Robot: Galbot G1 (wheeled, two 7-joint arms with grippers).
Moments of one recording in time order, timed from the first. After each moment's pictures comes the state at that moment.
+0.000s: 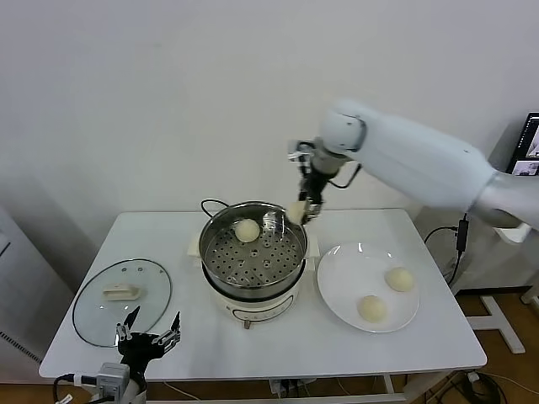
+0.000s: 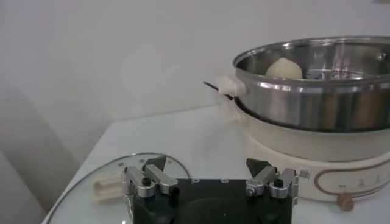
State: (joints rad) left arm 1.65 -1.61 -0.68 -2.22 0.19 0.36 0.22; right arm 0.59 1.21 -1.11 1.13 0.28 -0.61 -1.26
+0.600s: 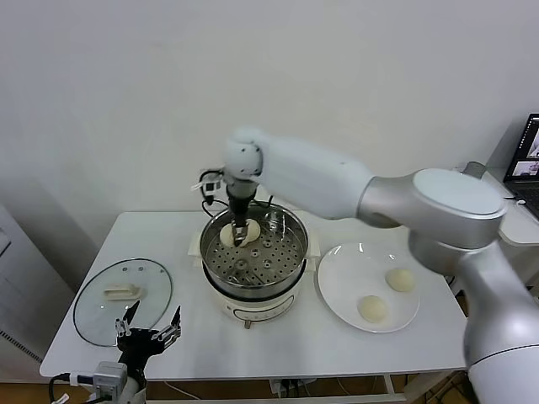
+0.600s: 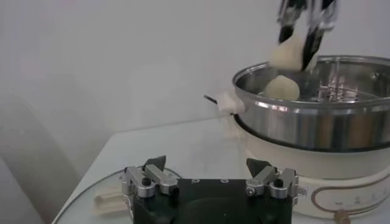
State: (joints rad) left arm 1.65 -1.61 -0.67 -2.25 0.17 0.36 0.21; right arm 0.46 1.55 -1.12 0.94 0.21 -0.67 -1.20
